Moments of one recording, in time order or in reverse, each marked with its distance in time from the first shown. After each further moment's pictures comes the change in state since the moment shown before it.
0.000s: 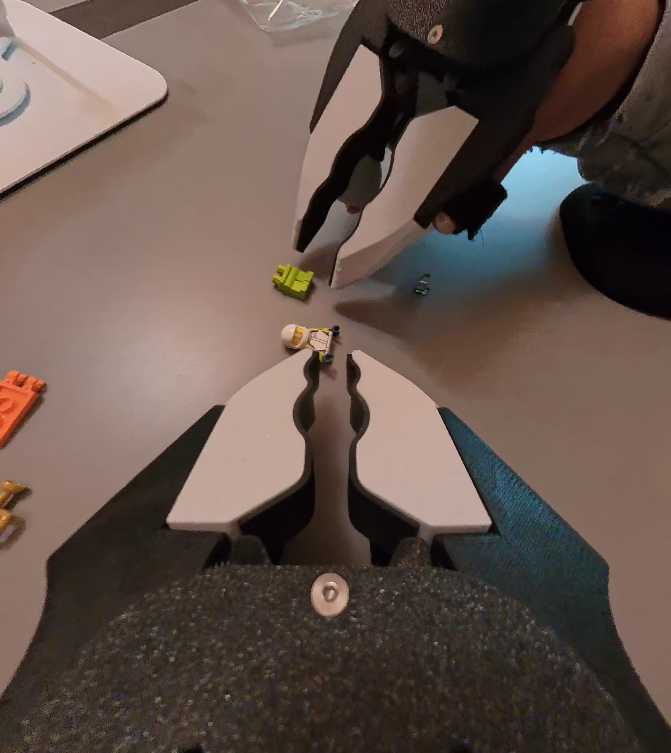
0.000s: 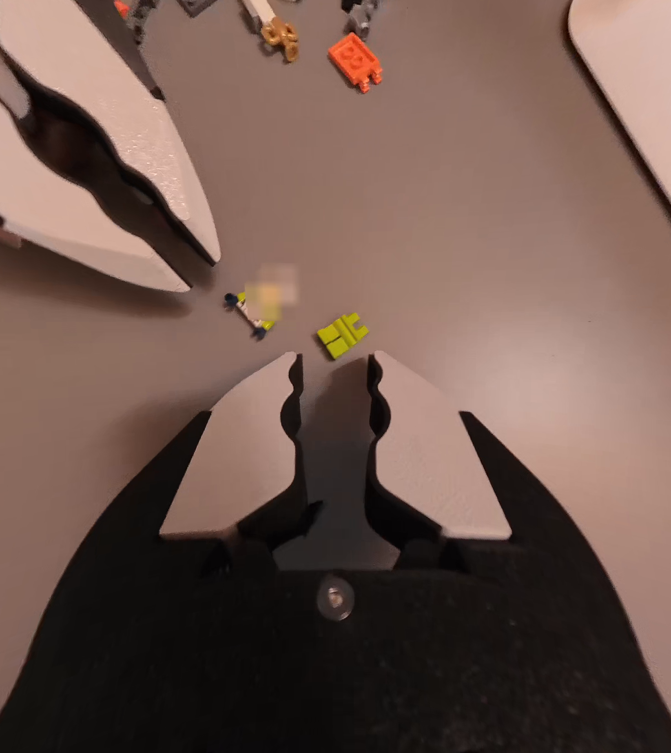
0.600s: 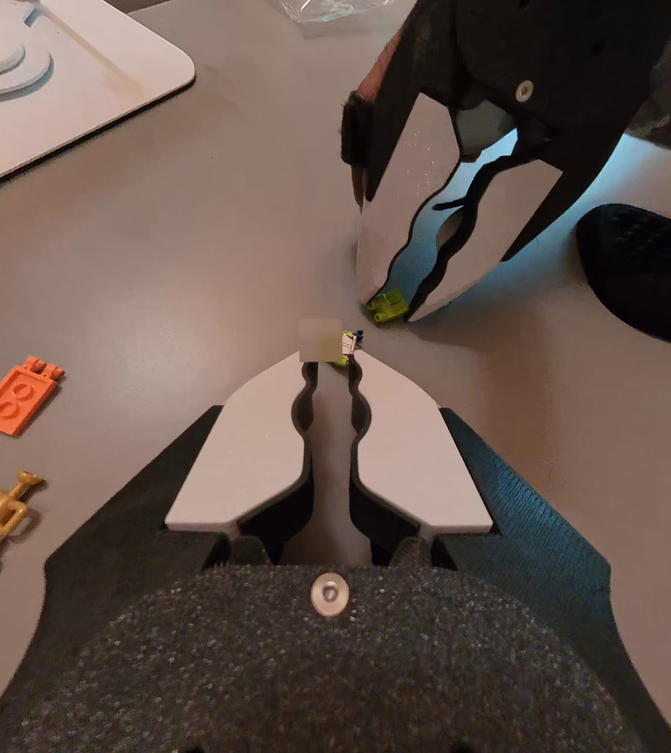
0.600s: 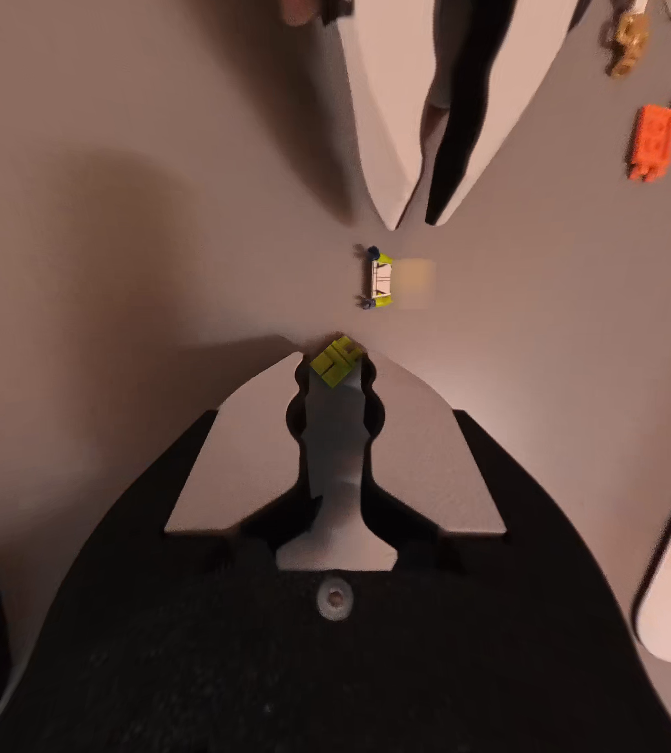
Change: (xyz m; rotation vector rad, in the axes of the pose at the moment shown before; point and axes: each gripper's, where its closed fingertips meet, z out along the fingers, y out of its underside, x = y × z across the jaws) left arm -0.013 -0.001 0.003 -0.012 -0.007 -0.070; right arm -0.032 0.018 0.000 -0.192 -0.260 -0.711
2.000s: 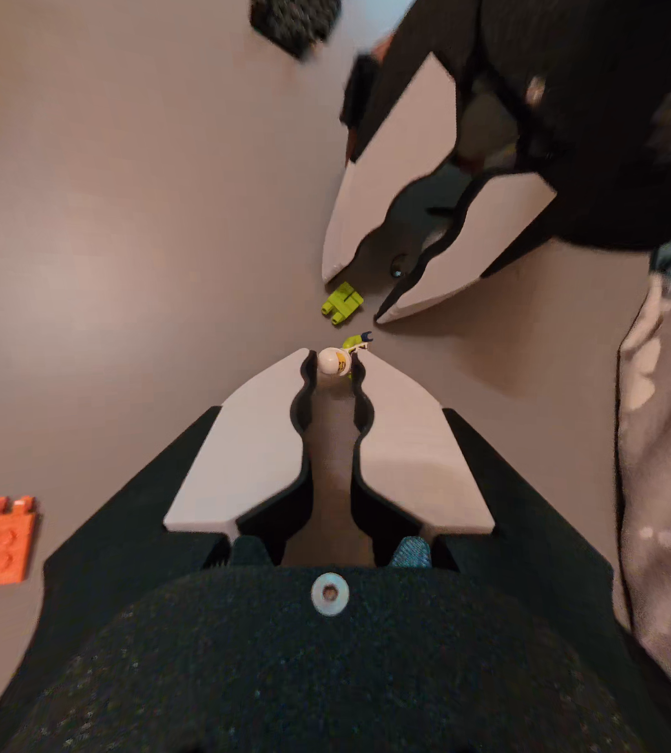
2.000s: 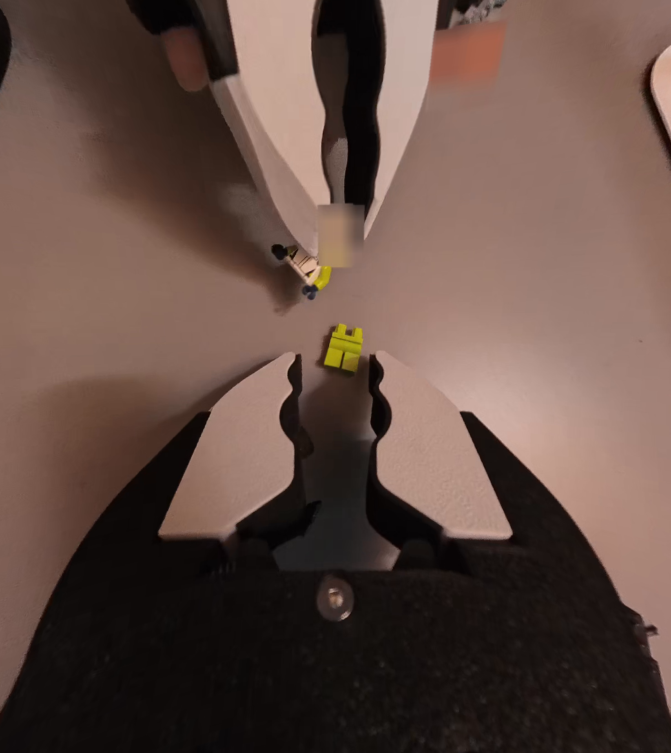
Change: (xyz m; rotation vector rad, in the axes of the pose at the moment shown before) left arm 0.014 -0.007 0.011 -0.339 0.278 0.099; right arm -0.002 -0.001 -0.004 0.193 0.296 0.510
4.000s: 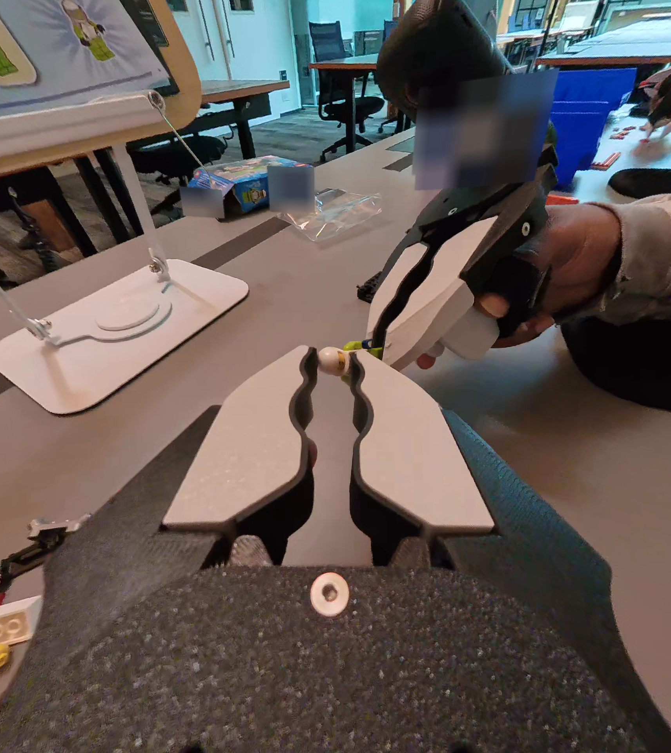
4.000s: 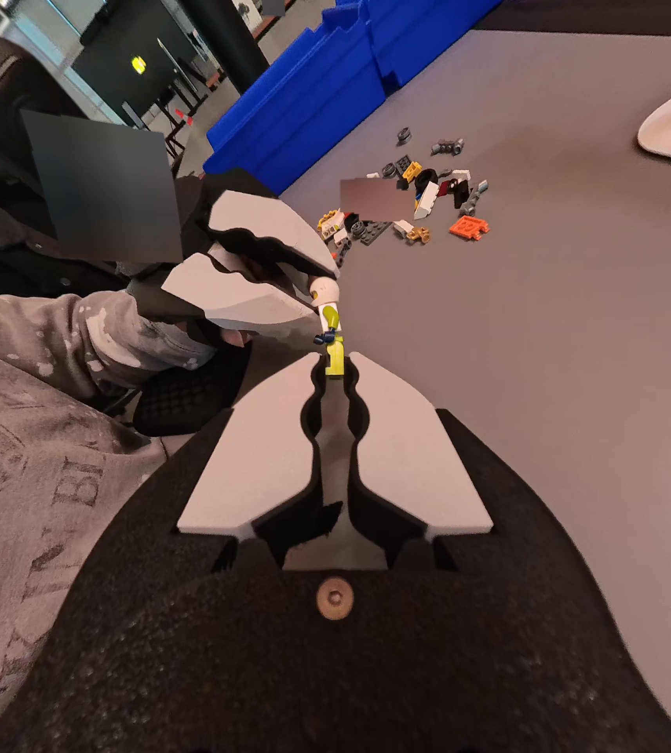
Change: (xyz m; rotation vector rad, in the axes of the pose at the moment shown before) left arm 0.026 -0.047 -0.052 0.650 -0.491 0.171; right arm -0.009 -0.065 -0.046 0.470 -0.329 0.523
